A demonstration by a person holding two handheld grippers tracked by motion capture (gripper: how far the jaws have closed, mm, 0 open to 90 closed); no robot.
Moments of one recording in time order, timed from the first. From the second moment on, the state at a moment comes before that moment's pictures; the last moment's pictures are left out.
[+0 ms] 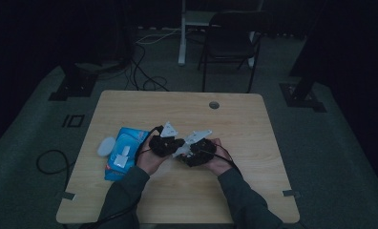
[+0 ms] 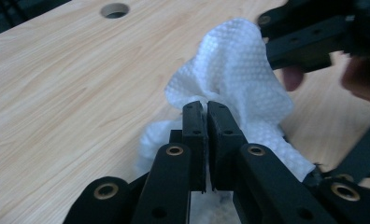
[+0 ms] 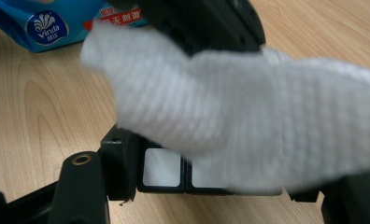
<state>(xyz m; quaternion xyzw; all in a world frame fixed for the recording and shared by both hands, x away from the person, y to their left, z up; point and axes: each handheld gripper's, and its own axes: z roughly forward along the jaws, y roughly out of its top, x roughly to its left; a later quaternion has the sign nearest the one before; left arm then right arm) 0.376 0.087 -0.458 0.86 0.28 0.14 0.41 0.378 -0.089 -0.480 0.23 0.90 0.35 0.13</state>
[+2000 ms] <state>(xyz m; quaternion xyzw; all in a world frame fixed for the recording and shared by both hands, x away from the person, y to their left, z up) 0.386 0.103 -0.472 0.85 0.30 0.14 0.41 0.376 -0.096 -0.474 0.23 0.89 0.36 0.14</state>
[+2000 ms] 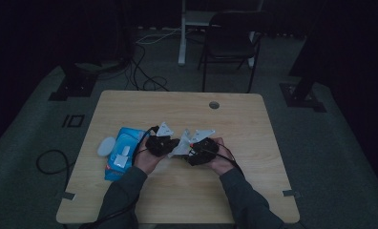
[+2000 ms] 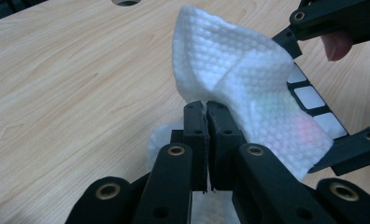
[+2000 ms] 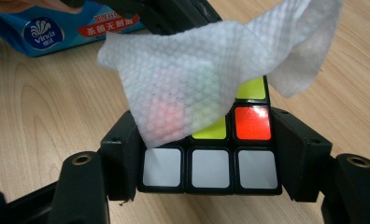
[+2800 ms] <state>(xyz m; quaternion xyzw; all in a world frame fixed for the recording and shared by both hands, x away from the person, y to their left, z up) 0.387 0.101 -0.489 0.86 0.31 0.13 0.38 0.374 -0.103 -0.464 0.24 0.88 0.38 0.15</state>
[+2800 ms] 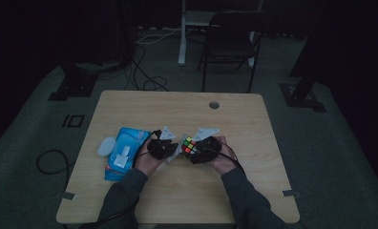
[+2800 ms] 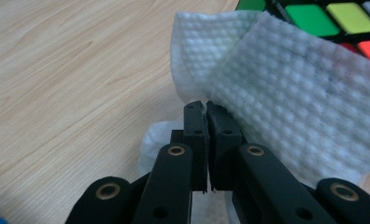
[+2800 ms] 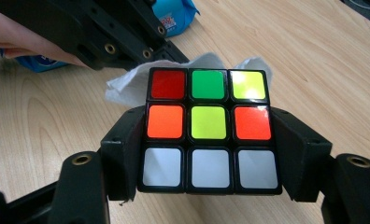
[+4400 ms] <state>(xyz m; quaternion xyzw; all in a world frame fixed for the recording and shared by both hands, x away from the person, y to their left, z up) 0.374 0.104 -0.498 0.86 0.31 0.13 0.39 0.375 -0.104 -0.464 0.24 0.88 0.37 0.15</state>
